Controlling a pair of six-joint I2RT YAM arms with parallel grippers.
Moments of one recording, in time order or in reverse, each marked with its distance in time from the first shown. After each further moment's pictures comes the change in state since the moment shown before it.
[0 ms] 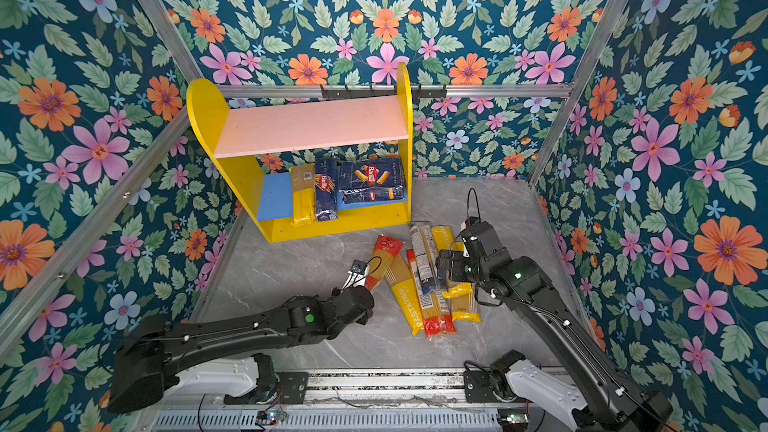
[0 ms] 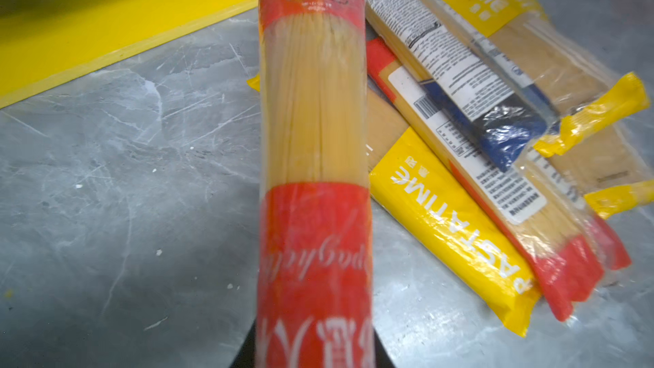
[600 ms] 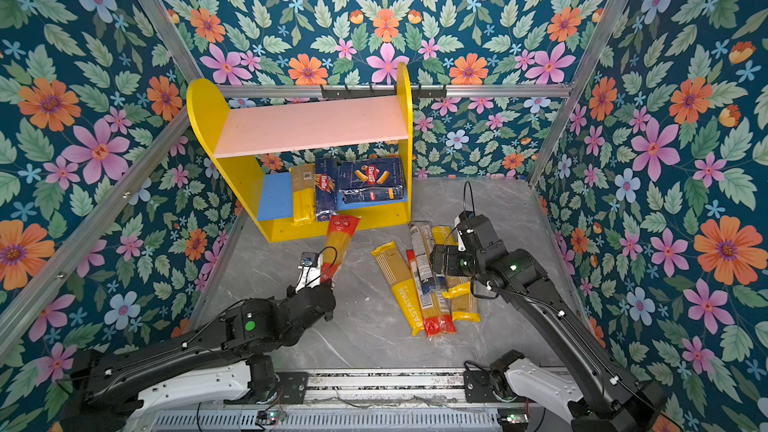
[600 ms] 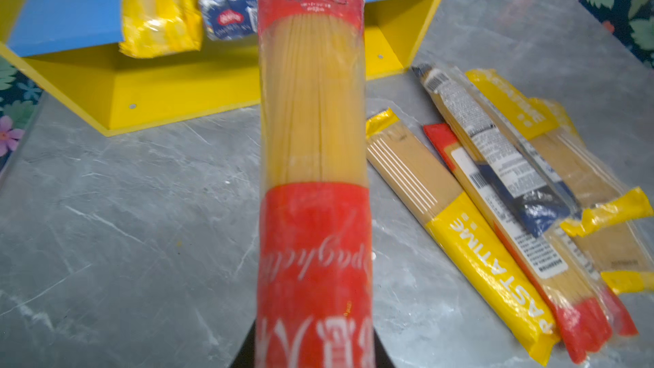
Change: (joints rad) left arm -0.002 -0.288 0.101 -0.389 -0.251 -0.138; right arm 0.002 0.065 0.046 0.033 -0.053 -0.023
